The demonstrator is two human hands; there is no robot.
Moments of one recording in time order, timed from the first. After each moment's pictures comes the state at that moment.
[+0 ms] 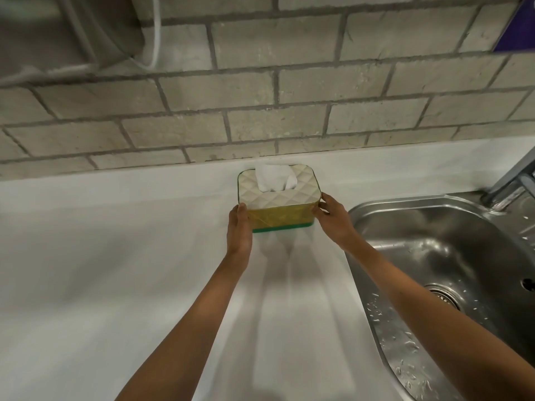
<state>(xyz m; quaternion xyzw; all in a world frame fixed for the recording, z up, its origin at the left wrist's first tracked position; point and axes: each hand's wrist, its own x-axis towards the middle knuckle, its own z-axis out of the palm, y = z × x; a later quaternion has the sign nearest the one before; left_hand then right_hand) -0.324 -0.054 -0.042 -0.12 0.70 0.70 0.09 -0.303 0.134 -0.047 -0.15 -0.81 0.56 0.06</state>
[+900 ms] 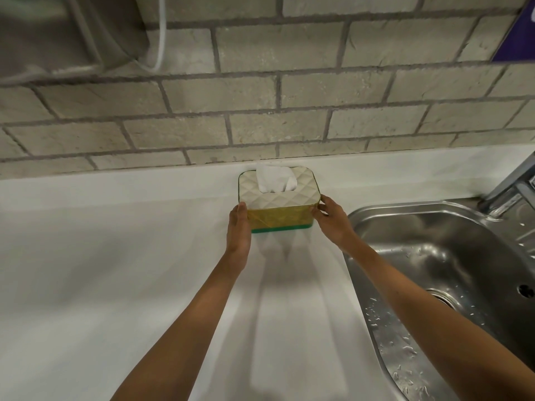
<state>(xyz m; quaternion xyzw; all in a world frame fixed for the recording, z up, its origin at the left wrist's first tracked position) -0.329 -0.055 -0.036 -0.13 0.70 0.70 0.11 -0.311 0.134 -0.047 -0.16 -0.81 0.56 0.05</state>
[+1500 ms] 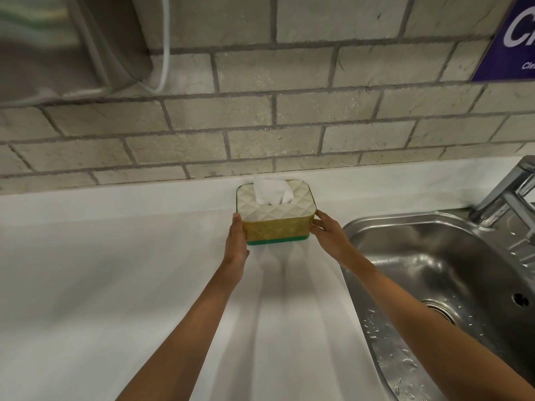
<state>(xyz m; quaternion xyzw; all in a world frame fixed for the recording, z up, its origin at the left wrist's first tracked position) -0.319 -0.058 -0.022 -0.13 0.65 0.73 0.16 -0.297 0.133 -0.041 -0.14 -0.79 0.59 0.02</state>
